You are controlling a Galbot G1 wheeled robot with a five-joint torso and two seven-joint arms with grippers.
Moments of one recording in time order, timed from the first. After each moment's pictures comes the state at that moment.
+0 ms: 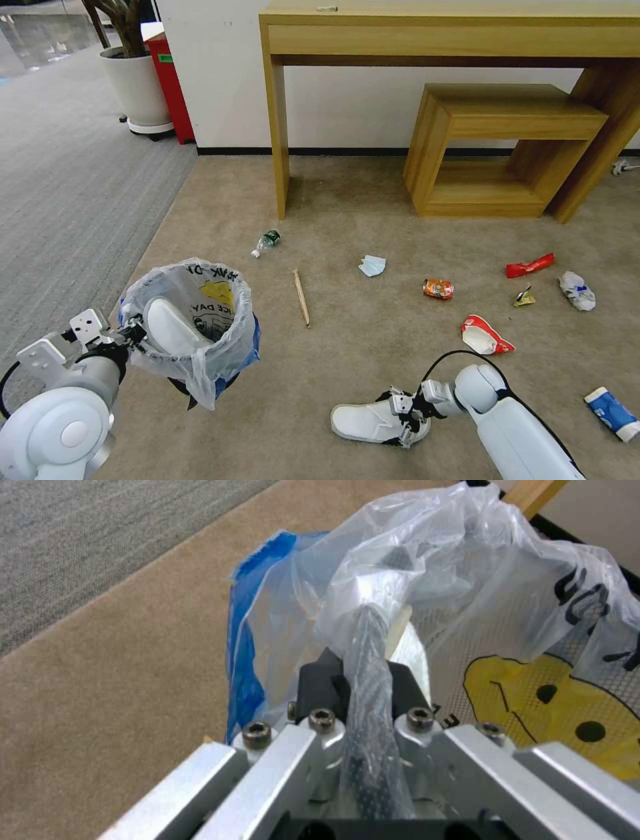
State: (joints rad) left arm 1.45 -1.32 -0.86 -2.32 -1.01 0.69 -0.64; right arm -1.02 1.15 0.30 1.22 -0.49 0.20 -1.24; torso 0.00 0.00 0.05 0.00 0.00
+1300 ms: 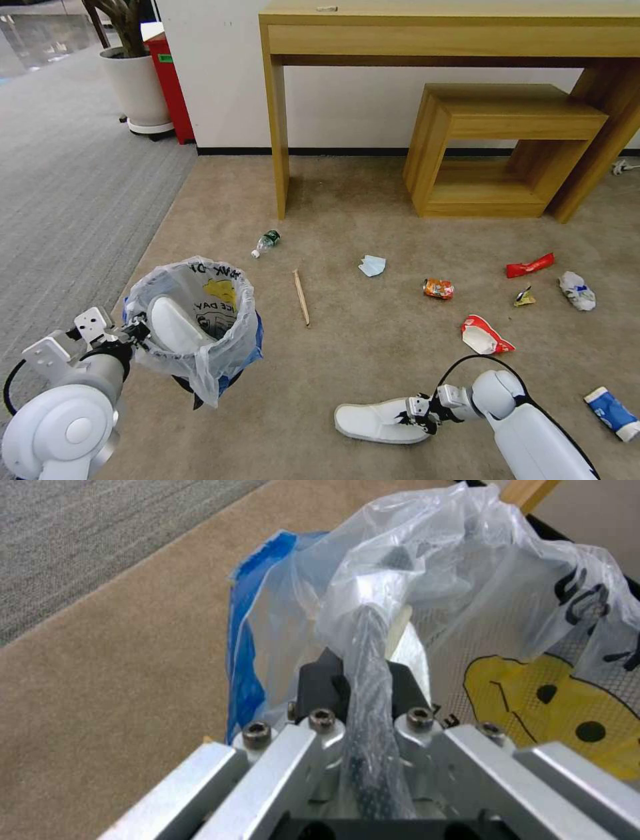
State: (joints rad) left arm 1.44 -1.32 -0.85 -2.31 -1.01 0.69 -0.64; right arm -1.04 1.10 0.35 1.22 -0.50 0.23 -1.17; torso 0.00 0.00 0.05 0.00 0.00
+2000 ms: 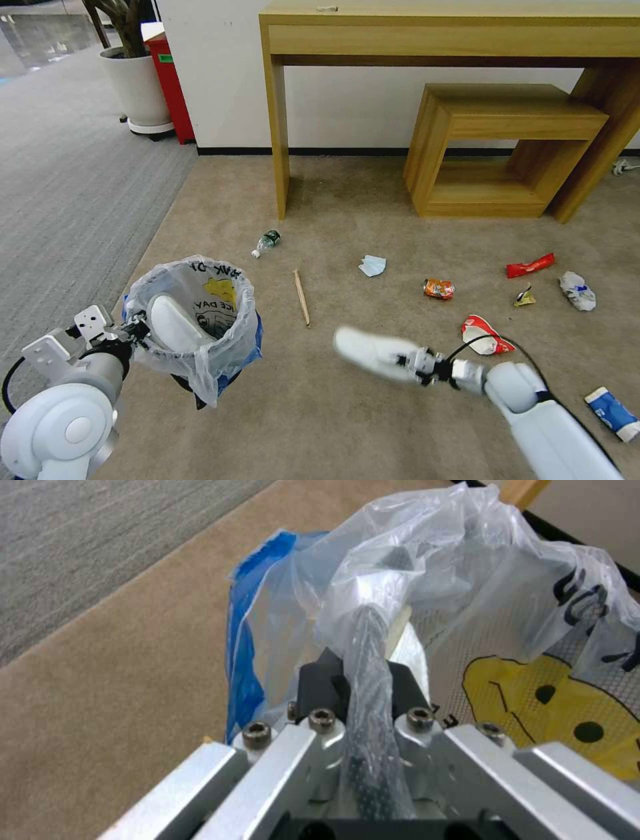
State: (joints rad) left arm 1.44 -1.28 -0.84 -2.32 -1.01 0.69 -0.64; right arm -1.10 0.97 0.40 1.48 -0.03 0.30 -0.74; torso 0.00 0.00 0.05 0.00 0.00
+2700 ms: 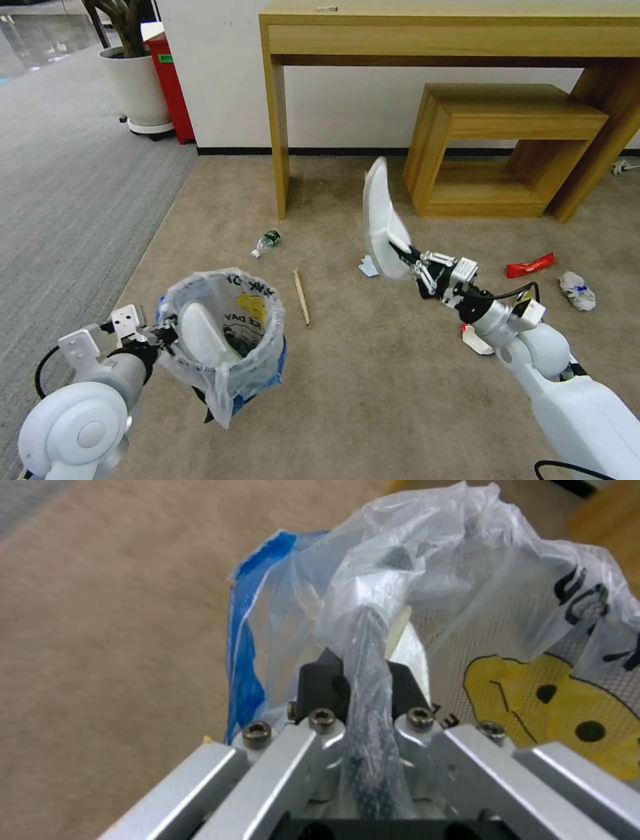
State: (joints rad) left arm 1.46 -1.17 -0.72 -2.34 -1.11 0.72 -0.64; right arm -1.08 0.93 0.39 1.83 0.69 0.38 -0.68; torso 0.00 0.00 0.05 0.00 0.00
